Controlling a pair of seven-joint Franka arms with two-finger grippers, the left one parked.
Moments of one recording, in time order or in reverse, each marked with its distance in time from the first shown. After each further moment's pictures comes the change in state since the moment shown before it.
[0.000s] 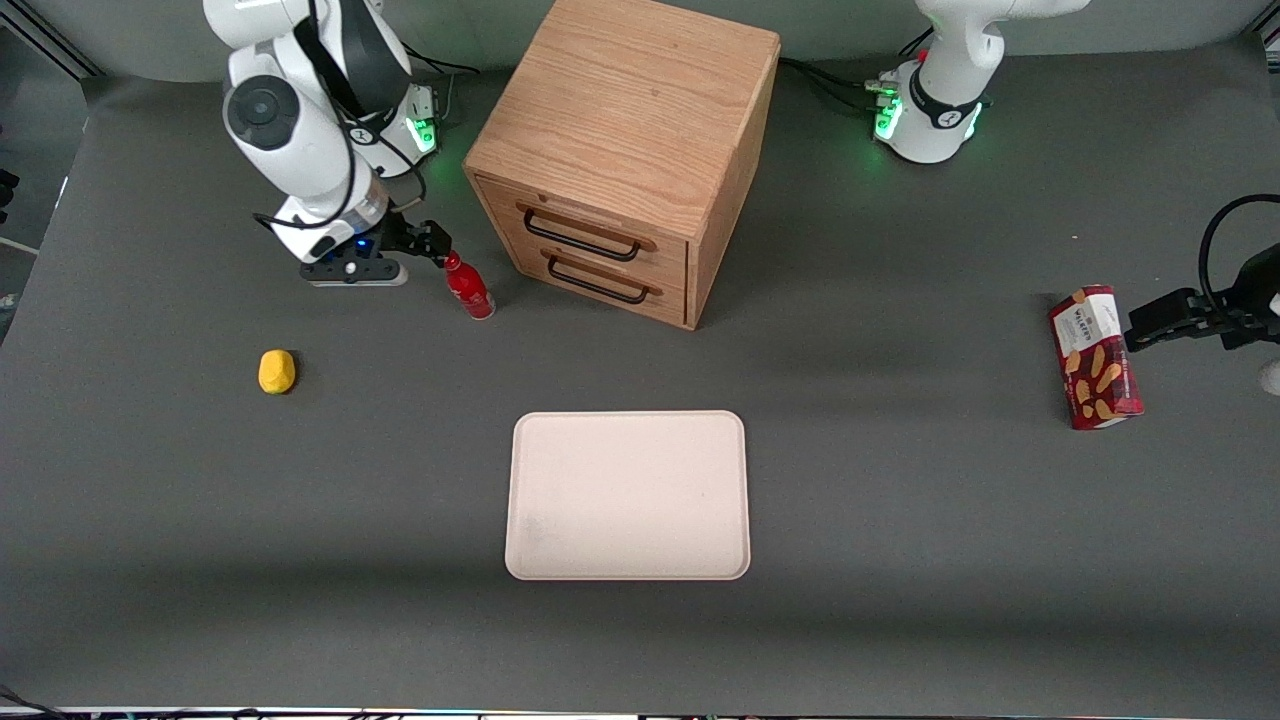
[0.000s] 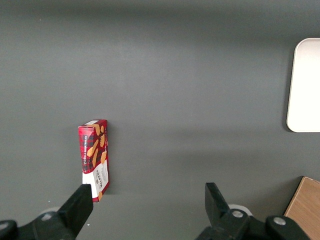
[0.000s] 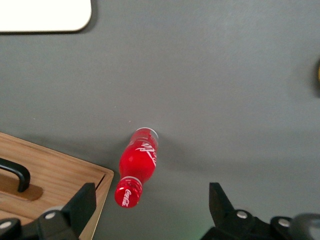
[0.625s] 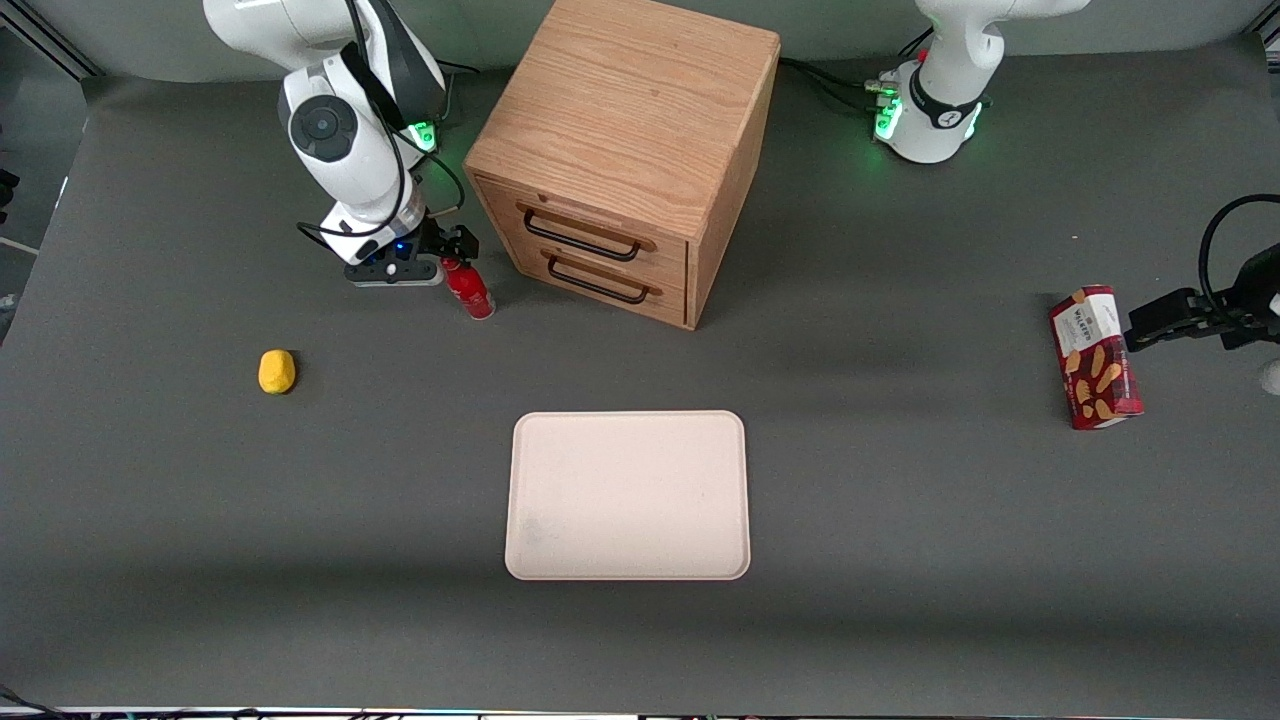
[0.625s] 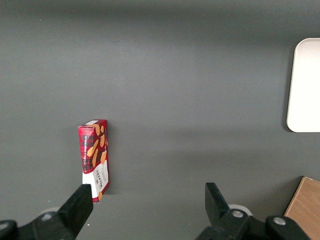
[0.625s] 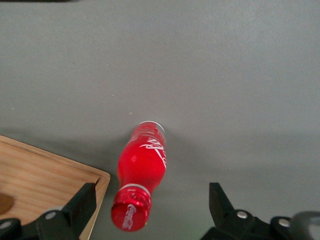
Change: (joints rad) arm 0.000 0.050 0.058 -0.112 0.005 0.163 0.032
